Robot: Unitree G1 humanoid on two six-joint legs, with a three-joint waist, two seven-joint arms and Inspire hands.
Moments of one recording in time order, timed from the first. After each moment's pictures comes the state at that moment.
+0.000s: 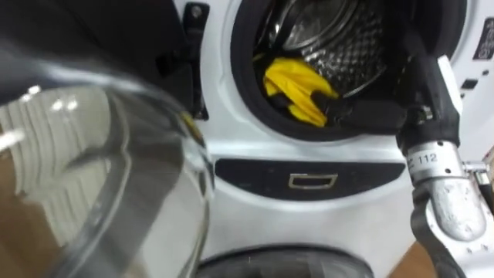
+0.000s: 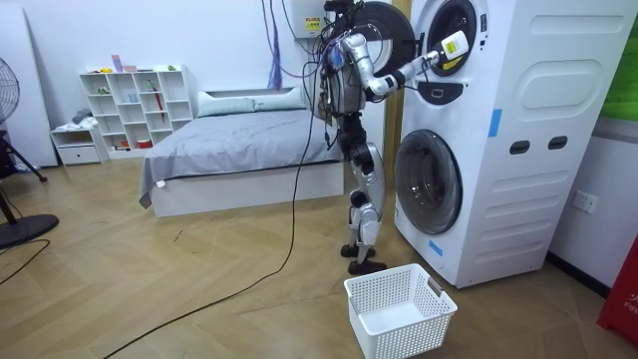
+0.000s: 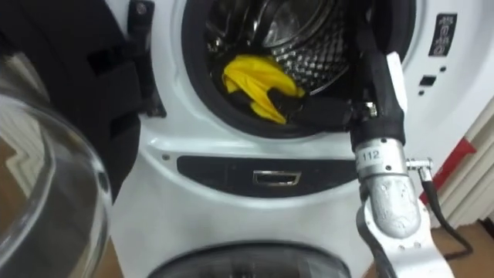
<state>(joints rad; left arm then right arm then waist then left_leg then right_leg) 0.22 0.25 0.06 1.01 0.17 0.13 0.25 -0.22 -0.37 0.05 -0.22 0.19 0.07 -0.25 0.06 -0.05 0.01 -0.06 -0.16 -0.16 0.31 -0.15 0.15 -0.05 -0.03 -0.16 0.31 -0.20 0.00</state>
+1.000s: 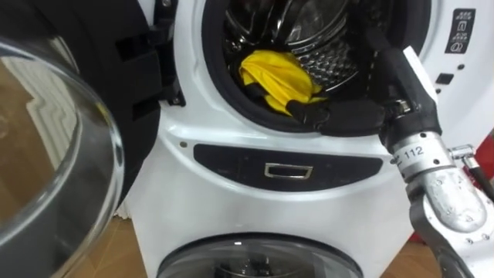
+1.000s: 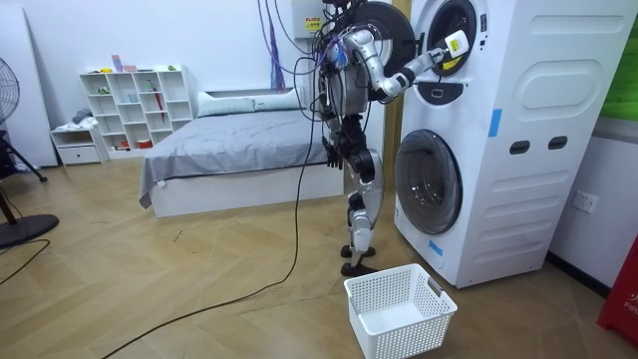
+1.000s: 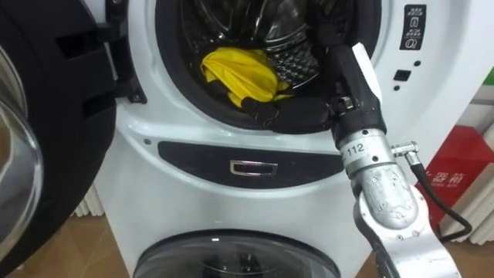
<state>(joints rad) 0.25 0.23 0.12 1.01 0.17 0.21 0.24 -0.27 -0.40 0.09 -0.33 0.16 0.22 -0.08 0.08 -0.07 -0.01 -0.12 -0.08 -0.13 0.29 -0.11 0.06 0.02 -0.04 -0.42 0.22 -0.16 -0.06</state>
